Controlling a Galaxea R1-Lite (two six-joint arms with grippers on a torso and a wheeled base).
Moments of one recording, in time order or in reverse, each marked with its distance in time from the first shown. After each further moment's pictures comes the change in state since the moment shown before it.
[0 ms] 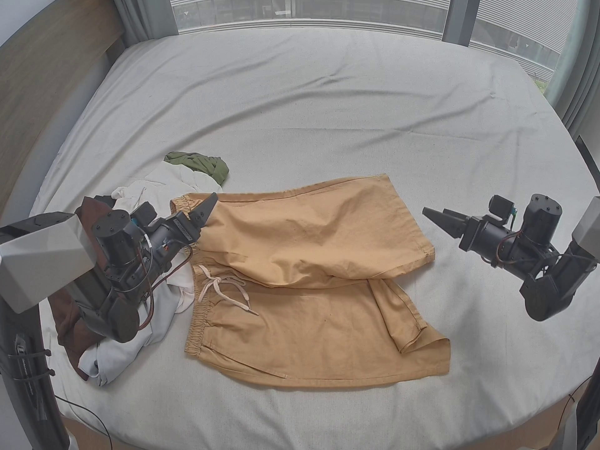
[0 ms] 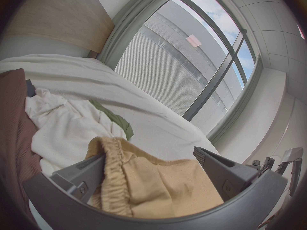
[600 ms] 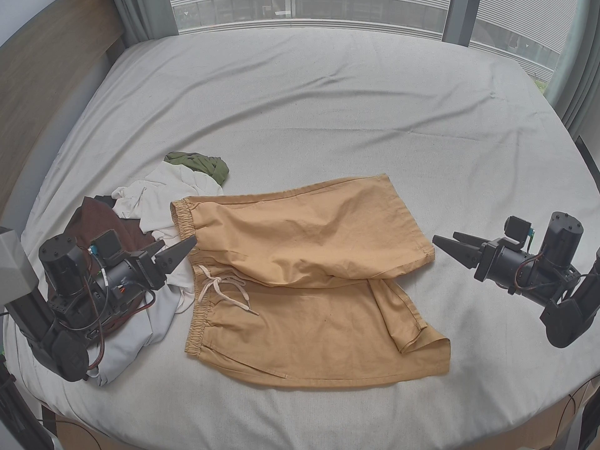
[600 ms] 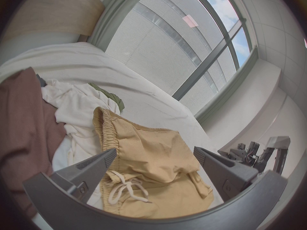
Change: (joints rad) left arm 0.071 -0.294 0.417 0.000 -0.229 0.146; right arm 0.019 -0.137 0.215 -0.007 -0.003 -0.054
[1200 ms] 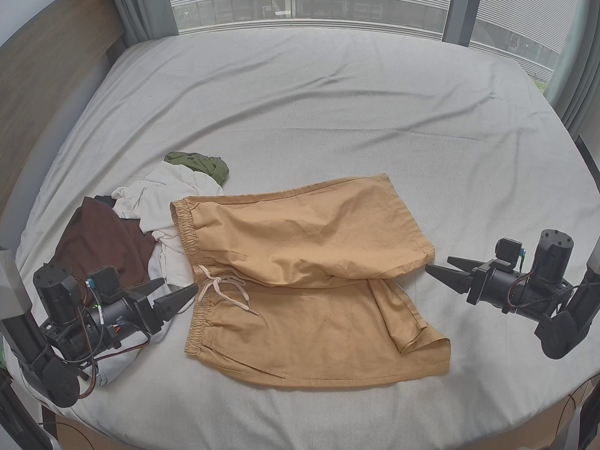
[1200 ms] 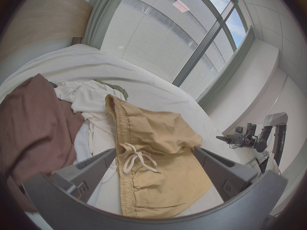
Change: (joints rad) left arm -0.013 -0.022 0.179 -0.003 -0.080 0.086; right arm 0.014 0.050 0.060 -0.001 0.001 -0.037
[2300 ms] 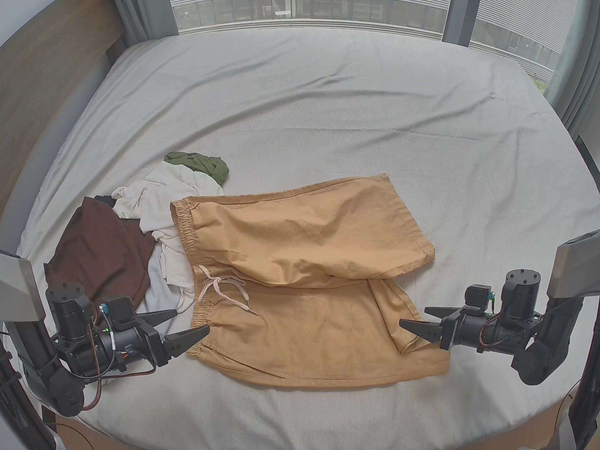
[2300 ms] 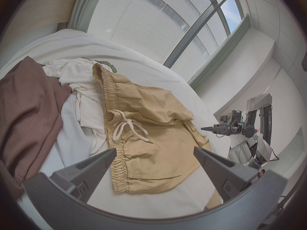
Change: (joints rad) left arm 0.006 0.089 0.070 -0.003 -0.101 0.123; right arm 0.092 0.222 0.107 -0.115 -0.049 -0.041
